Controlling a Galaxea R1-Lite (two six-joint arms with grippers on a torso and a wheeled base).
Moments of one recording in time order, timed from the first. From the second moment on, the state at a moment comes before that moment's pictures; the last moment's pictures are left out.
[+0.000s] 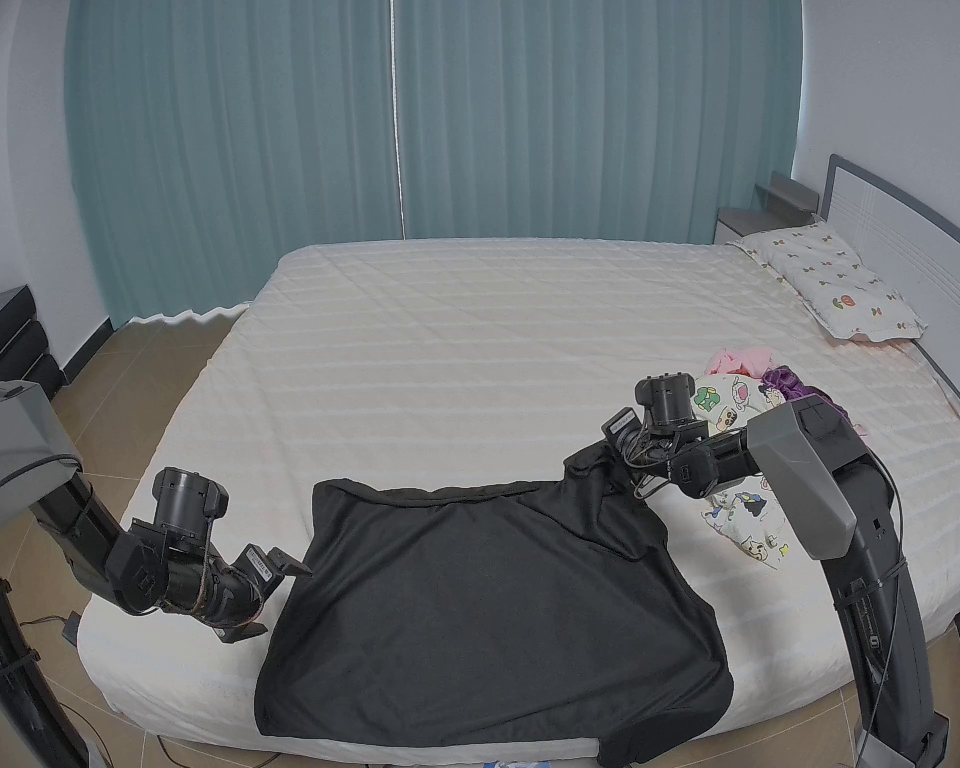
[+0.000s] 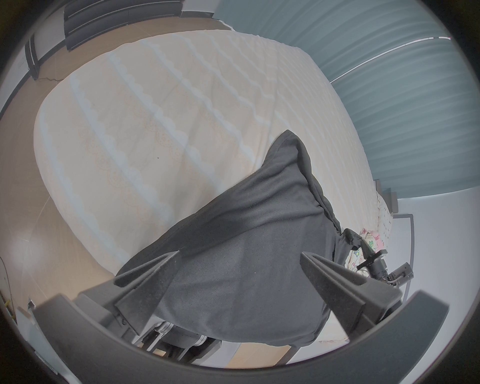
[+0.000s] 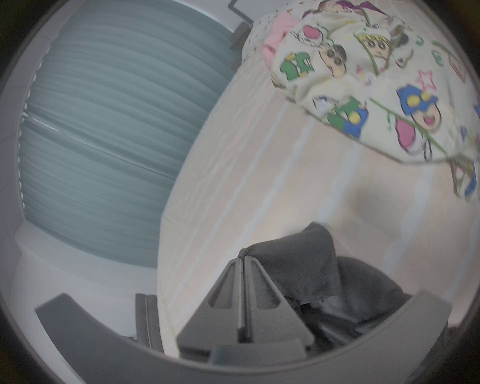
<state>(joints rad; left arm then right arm) -0.12 1.97 -0.56 -0.43 -0.19 -0.98 0.27 2.70 -1.86 -0.38 -0.04 1.13</state>
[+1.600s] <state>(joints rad) -0.12 1.97 -0.56 -0.44 -0.21 -1.01 0.19 2.78 -1.83 -0.49 0.07 0.96</state>
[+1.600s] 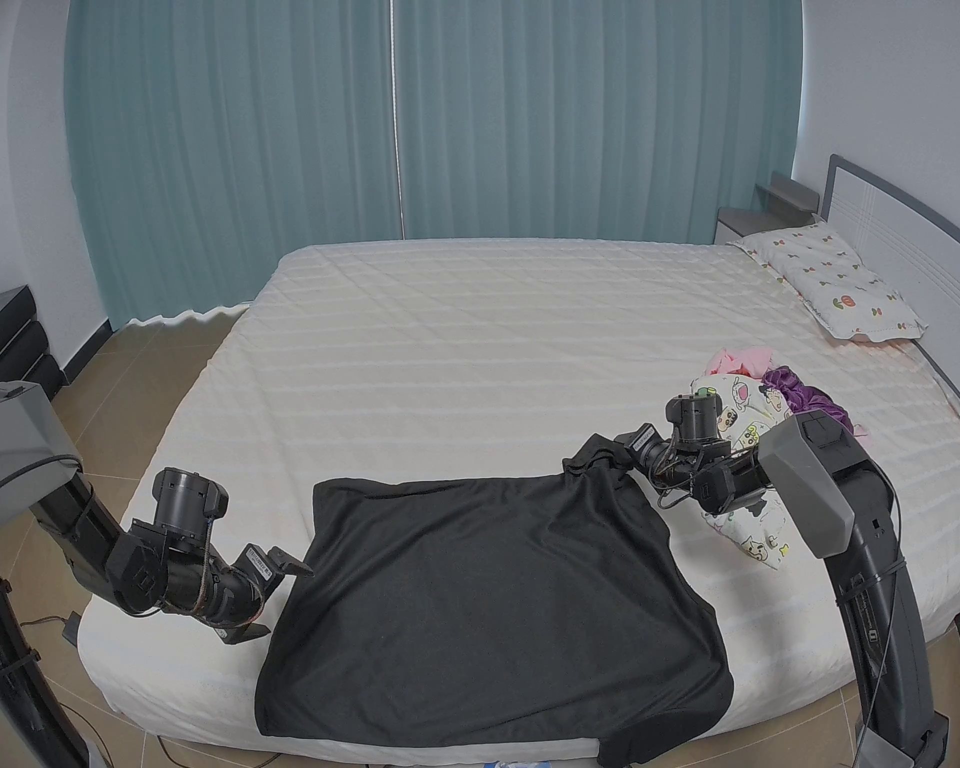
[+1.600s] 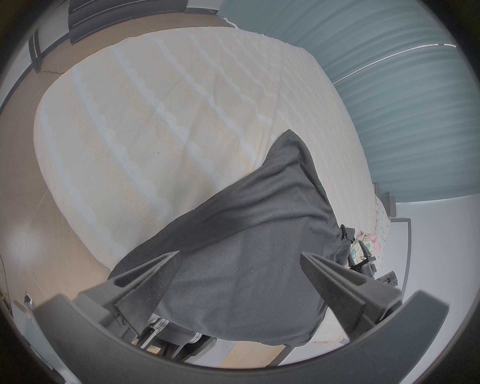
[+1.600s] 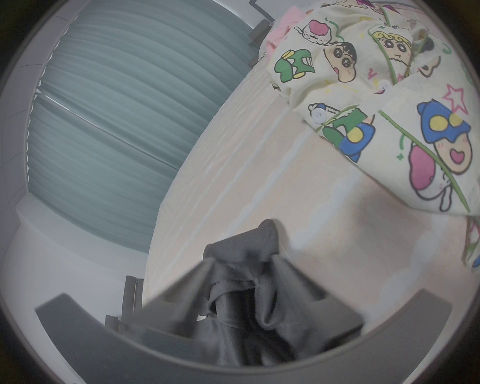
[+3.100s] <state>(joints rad) -0.12 1.96 -0.55 -0.44 -0.21 -1.03 0.19 2.79 -1.83 -0.50 0.07 0.96</state>
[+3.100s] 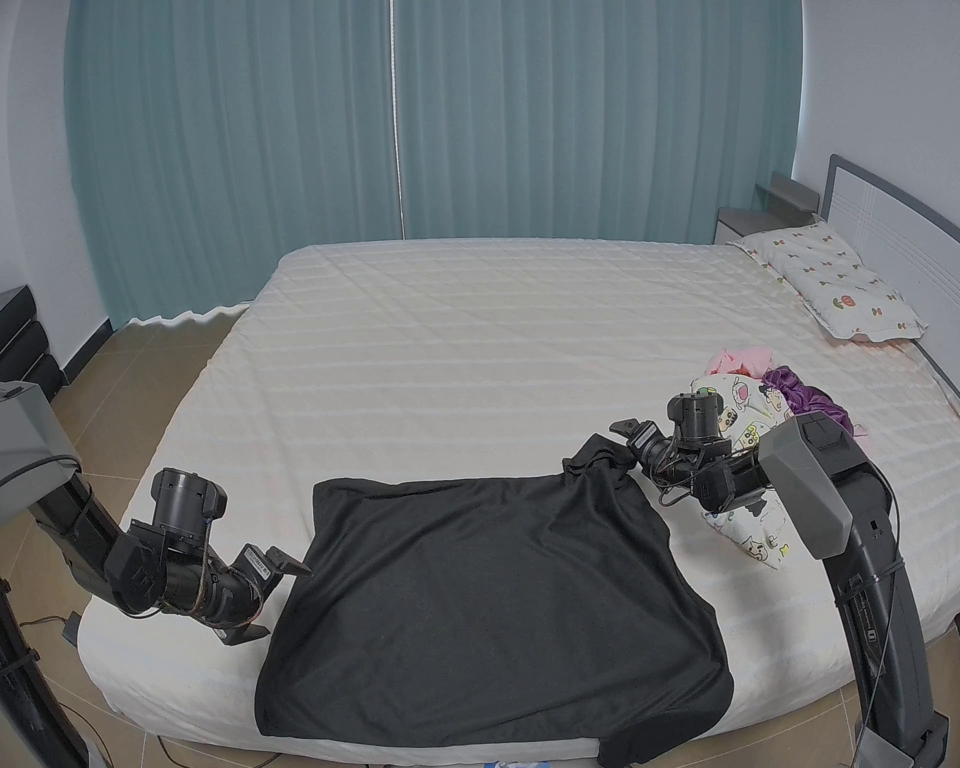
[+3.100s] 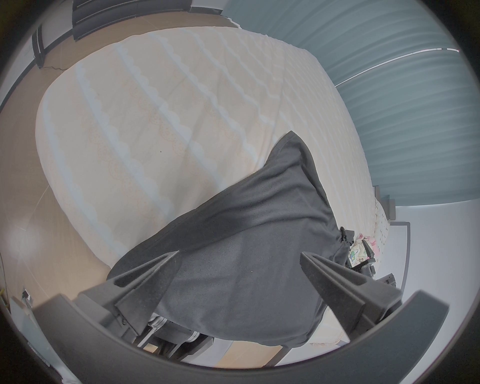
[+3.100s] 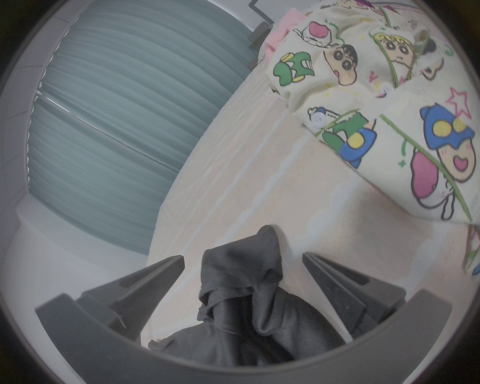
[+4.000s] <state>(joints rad) -0.12 1.97 -0.56 -0.44 -0.22 -1.03 0.18 2.77 -2.00 -0.70 0.02 1.03</state>
